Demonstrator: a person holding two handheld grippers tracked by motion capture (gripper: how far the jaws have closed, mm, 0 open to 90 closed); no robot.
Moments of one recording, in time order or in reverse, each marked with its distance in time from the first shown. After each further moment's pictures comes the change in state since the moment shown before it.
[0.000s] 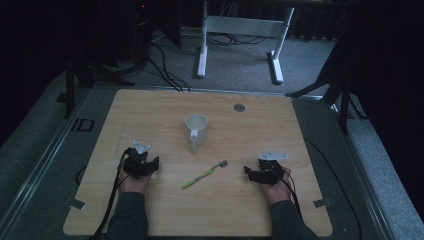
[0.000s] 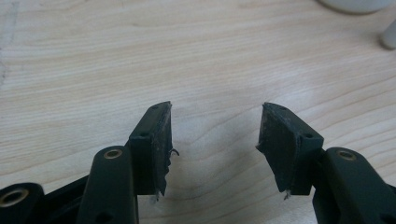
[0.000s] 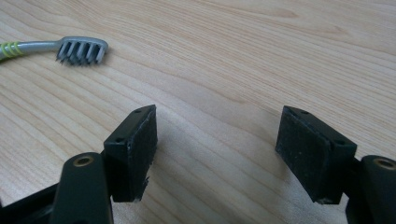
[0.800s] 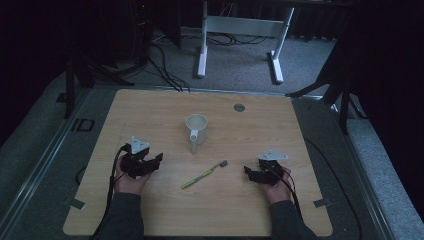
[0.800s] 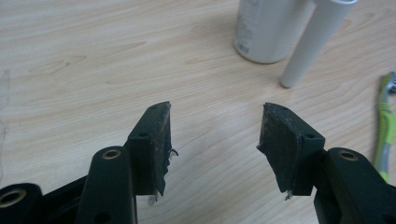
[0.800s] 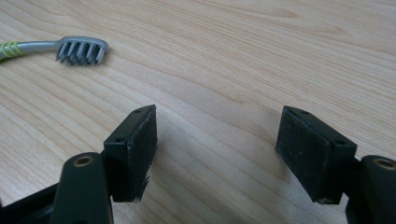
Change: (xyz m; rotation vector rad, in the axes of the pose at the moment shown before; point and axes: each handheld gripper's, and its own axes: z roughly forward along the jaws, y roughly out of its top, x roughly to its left) left arm -0.012 0.022 -0.048 -0.098 -0.134 0.083; right arm 0.000 0.000 0.000 0.000 0.000 0.001
